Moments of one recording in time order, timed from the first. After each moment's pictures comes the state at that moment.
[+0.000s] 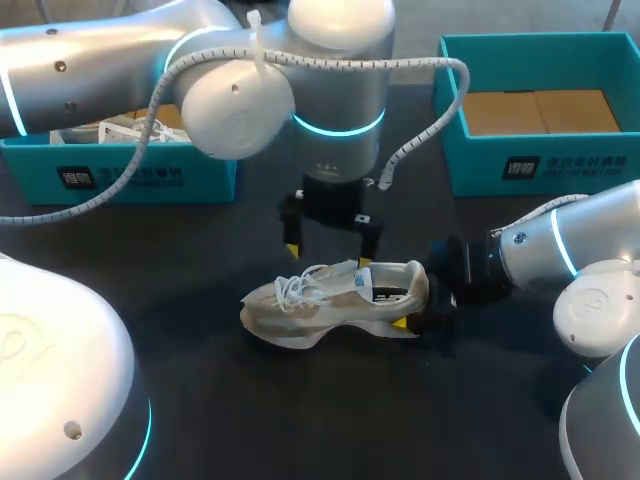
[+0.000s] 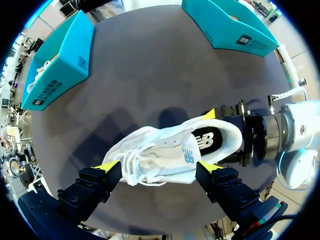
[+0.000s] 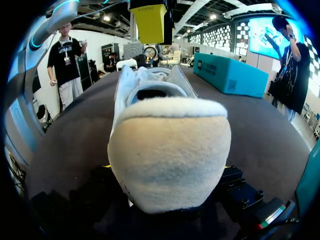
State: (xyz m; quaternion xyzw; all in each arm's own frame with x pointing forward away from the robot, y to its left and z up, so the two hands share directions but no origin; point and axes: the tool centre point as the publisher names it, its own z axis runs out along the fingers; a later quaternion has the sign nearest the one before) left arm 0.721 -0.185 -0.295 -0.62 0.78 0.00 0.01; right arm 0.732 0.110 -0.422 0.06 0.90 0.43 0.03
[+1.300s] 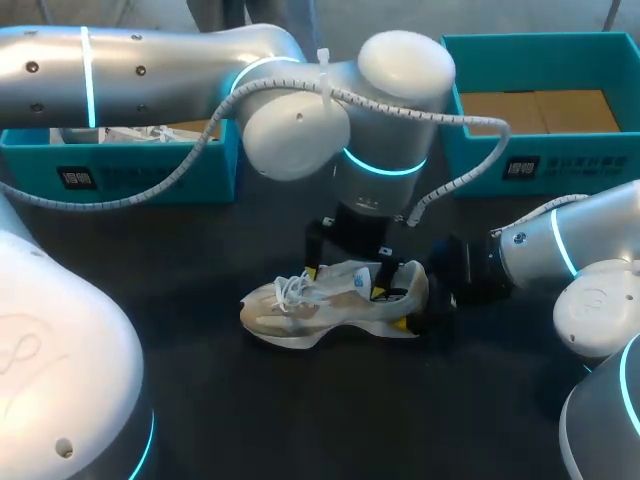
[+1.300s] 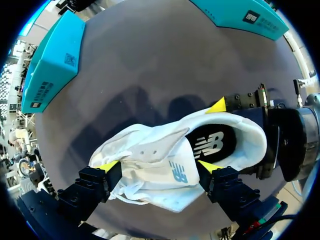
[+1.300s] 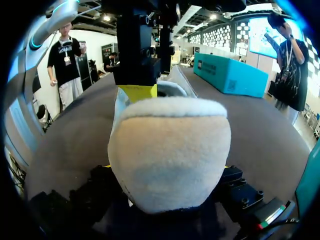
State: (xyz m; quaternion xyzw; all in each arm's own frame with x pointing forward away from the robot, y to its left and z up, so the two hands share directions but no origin) left arm 0.716 -0.203 -0.350 -0.61 0.79 0.06 0.04; right arm 0.732 0.111 -0.422 0.06 0.90 0.43 0.03
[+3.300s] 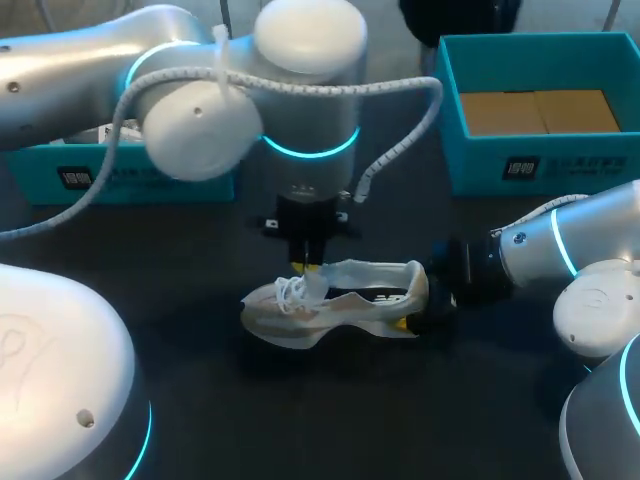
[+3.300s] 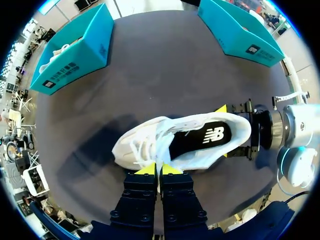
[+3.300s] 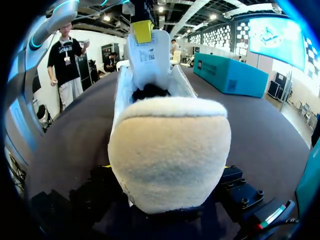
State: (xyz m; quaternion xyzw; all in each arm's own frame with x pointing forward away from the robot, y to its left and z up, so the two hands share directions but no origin) left arm 0.697 -0.146 -0.287 -0.66 0.75 -0.01 0.03; right arm 0.732 0.111 -0.422 0.06 0.90 0.43 0.03
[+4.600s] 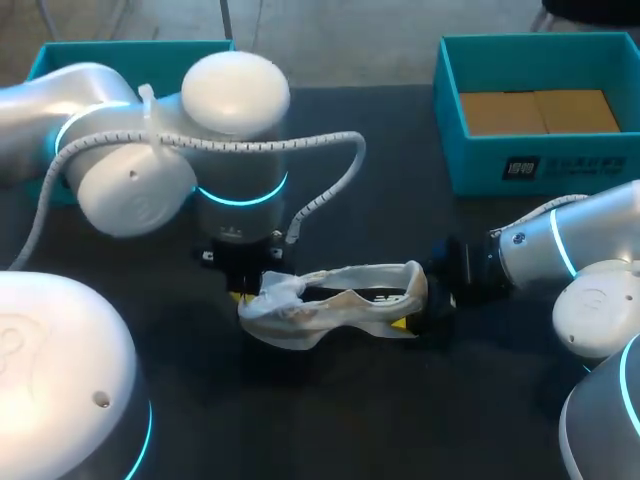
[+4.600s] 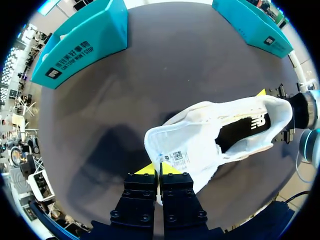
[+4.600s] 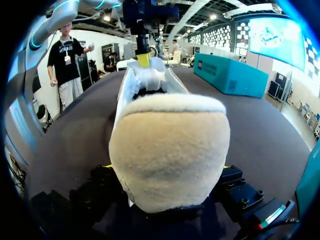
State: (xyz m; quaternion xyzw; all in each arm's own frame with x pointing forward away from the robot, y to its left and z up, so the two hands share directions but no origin) left arm 0.689 -0.061 -0.345 -0.64 0.76 0.01 0.05; right arm 0.732 0.111 -0.421 0.06 0.90 0.43 0.03
